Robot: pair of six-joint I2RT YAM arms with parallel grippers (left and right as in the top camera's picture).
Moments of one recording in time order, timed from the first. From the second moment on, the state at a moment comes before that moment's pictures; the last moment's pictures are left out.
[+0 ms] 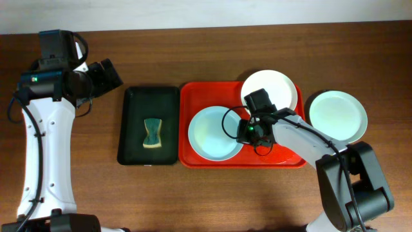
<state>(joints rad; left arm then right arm) 0.11 1.61 1.67 -1.10 0.04 -0.36 0.35 1.77 0.99 -0.53 -0.19 0.59</state>
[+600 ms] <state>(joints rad) 0.11 1.61 1.67 -1.10 0.04 -0.36 0.41 1.77 1.52 -0.92 -0.08 0.57</state>
